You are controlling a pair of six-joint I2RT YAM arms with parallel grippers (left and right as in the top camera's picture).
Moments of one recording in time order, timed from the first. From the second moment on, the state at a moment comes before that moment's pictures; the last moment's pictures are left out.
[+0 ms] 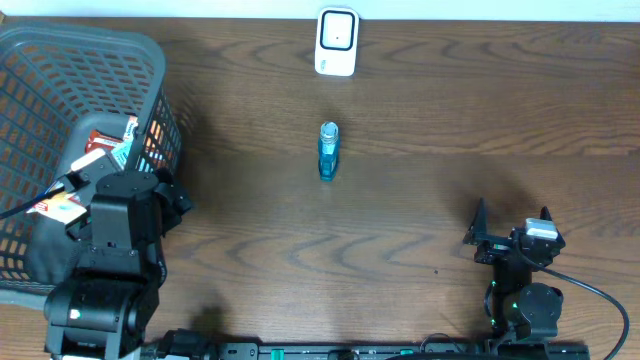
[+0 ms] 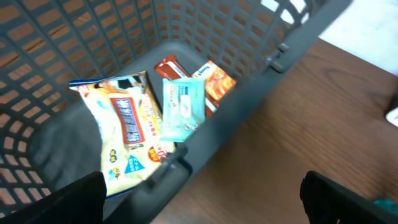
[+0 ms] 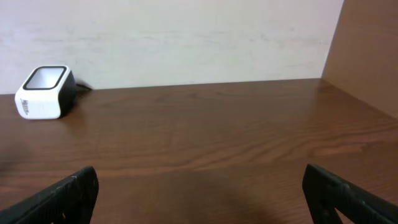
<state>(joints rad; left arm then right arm) -0.12 0.82 1.09 -1.03 -0.48 -0.54 0.01 0.01 0.01 -0.05 0.17 0.02</state>
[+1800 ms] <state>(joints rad) 0.36 0.87 1.10 -0.82 -0.43 -0.59 0.01 0.01 0.01 -0.05 0.17 0.02</state>
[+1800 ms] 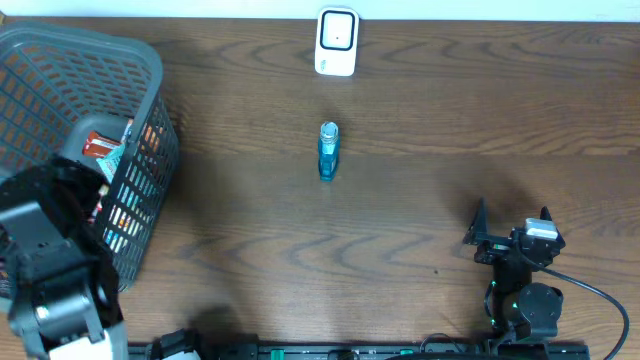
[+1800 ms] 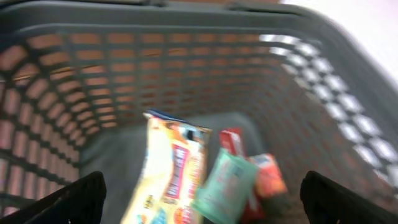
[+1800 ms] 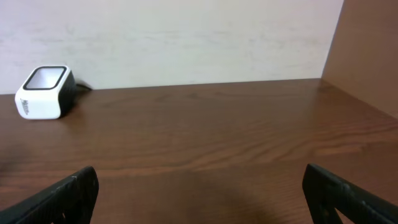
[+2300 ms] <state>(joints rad) 0.62 1.39 1.10 -0.84 -0.32 -0.65 0.01 0.01 0.01 -0.05 0.17 0.02</state>
